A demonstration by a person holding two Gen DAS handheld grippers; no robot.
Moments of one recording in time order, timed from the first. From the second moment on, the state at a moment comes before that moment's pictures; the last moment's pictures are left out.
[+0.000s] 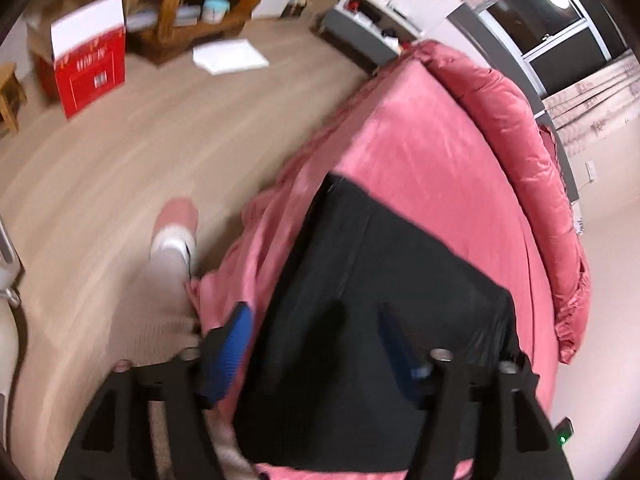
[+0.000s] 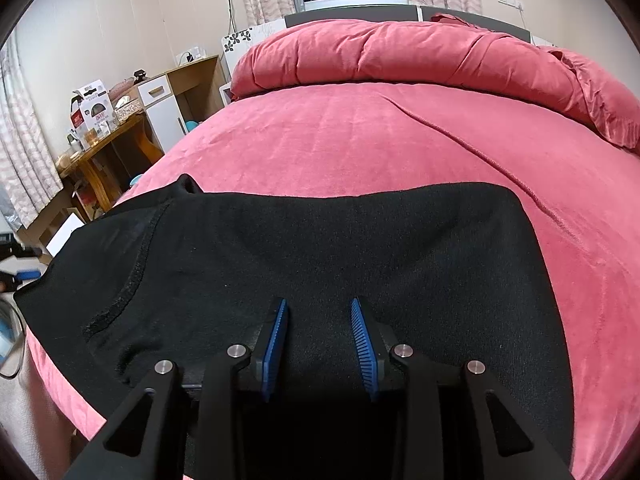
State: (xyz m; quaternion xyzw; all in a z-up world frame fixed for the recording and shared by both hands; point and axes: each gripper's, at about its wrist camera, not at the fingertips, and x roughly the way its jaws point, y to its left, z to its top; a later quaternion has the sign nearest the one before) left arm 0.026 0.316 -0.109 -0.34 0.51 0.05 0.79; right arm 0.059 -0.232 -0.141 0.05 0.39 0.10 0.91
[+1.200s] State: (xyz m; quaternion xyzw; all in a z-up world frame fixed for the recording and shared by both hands) left arm 0.029 0.063 0.074 -0.20 0.37 -0.28 0.86; right arm 0.050 -0.305 -0.099 0.18 0.37 0.08 0.91
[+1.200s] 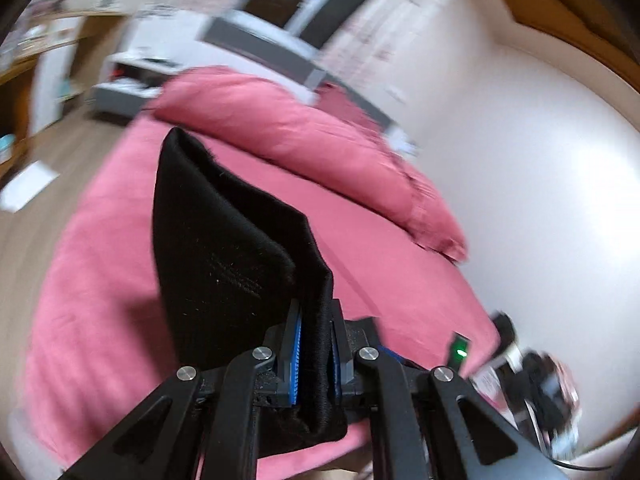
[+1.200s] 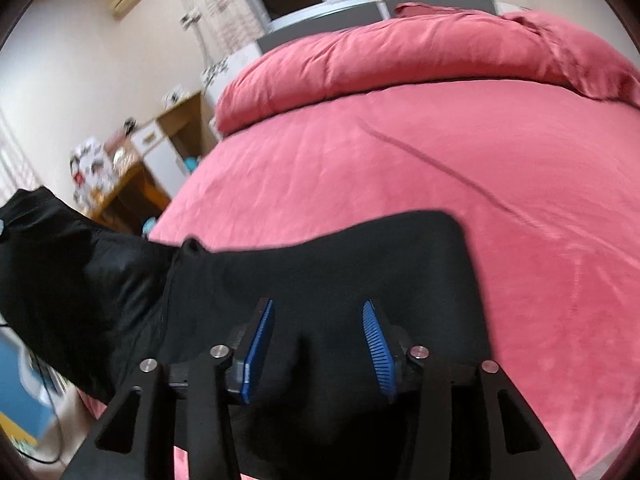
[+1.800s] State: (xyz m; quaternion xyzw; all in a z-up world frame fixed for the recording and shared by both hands) left arm 0.059 -0.225 -0.047 -0.02 0.48 -0.42 0.77; right arm -0.002 -0.436 -0.088 0.32 0.30 -0.06 0.90
